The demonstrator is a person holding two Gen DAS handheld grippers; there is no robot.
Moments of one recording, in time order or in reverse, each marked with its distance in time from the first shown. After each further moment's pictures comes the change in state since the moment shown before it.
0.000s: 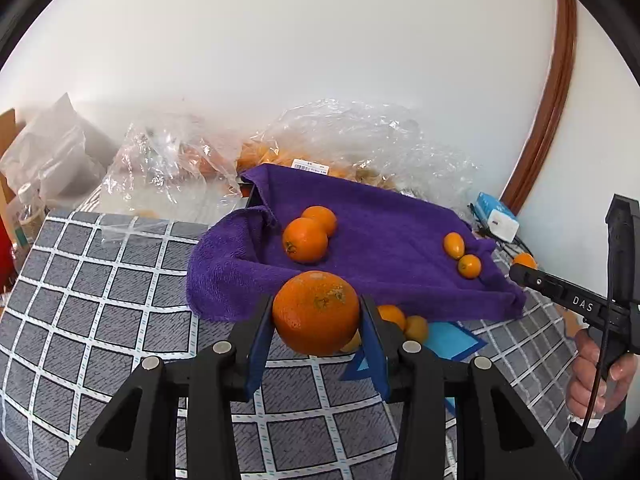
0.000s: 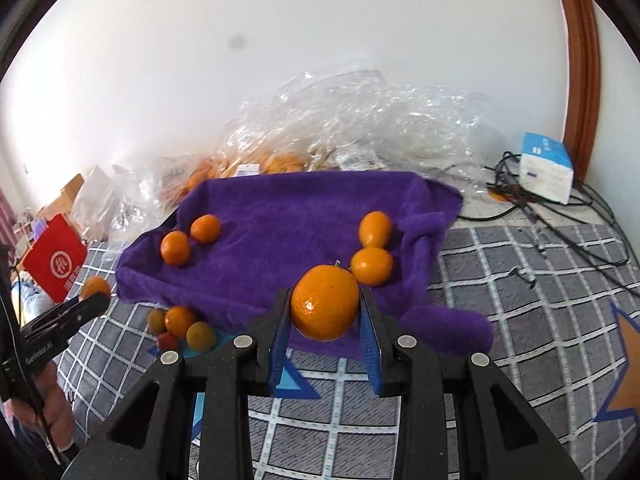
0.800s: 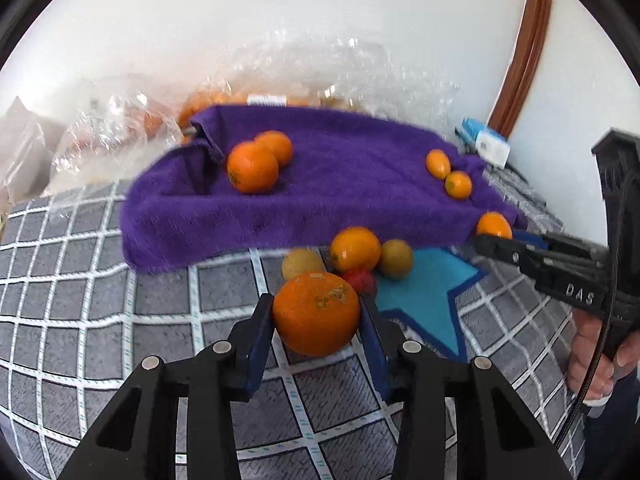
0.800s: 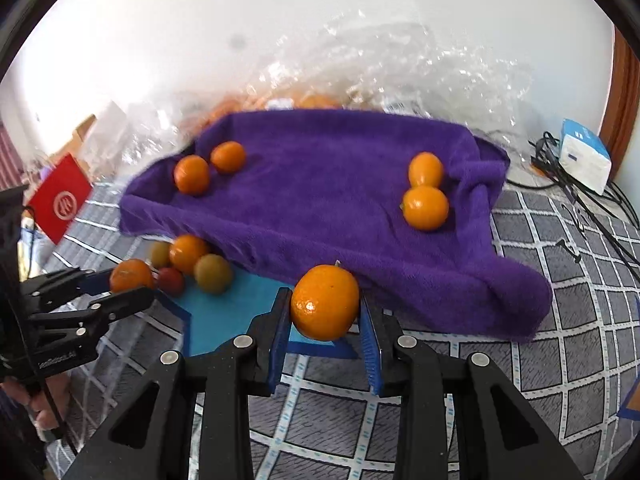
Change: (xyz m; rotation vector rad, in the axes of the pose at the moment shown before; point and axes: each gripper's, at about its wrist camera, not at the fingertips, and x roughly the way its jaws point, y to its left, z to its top) left arm 0.029 -0.028 -0.027 0.143 0.170 -0.028; right arm 0.025 0.032 -0.033 -0.117 0.117 0.079
